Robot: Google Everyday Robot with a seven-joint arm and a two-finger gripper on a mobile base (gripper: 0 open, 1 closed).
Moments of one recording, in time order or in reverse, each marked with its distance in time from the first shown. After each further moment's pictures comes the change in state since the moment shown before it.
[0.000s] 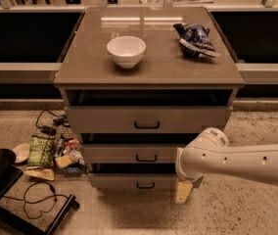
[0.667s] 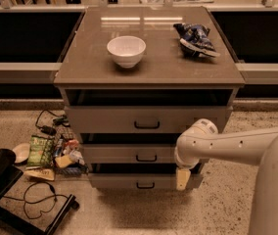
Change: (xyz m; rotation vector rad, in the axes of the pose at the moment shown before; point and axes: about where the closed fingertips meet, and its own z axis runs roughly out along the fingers) arm 0.010 -0.053 0.052 -0.002 0.056 -0.027
